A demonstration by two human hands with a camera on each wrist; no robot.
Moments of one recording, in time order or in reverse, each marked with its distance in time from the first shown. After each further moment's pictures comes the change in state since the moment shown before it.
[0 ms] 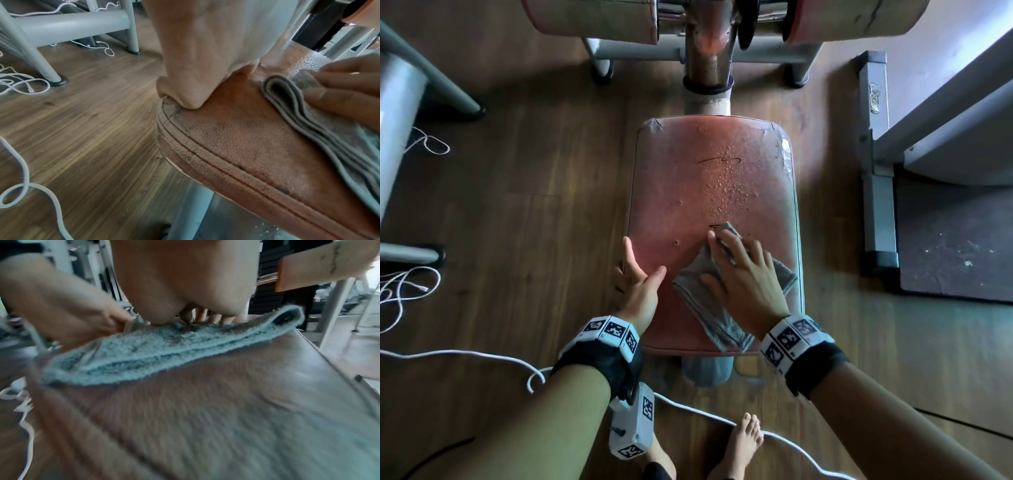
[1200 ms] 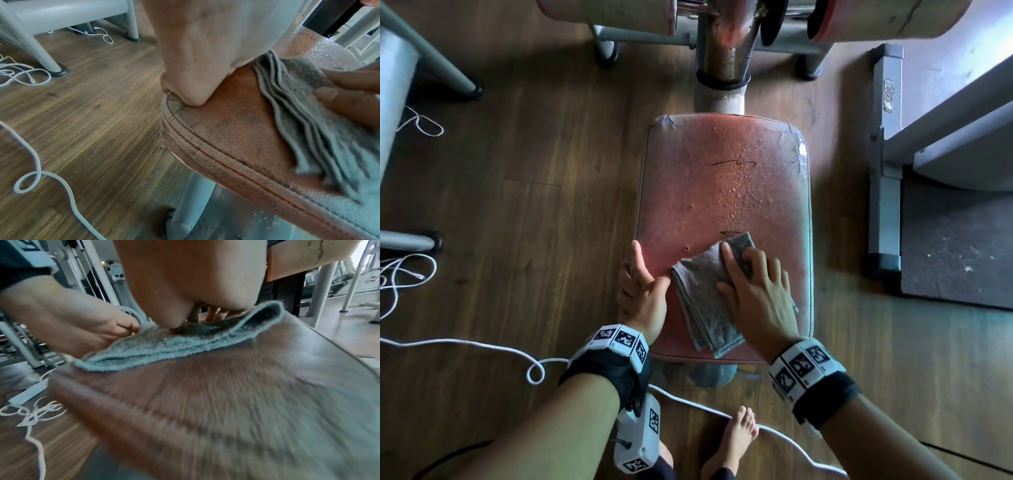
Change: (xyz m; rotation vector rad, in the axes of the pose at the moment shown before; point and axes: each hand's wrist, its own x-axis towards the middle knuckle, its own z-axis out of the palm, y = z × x) left_hand -0.009 0.010 -0.007 0.052 -0.054 -0.052; right_hand -0.006 -0.006 0.002 -0.034 -0.014 0.146
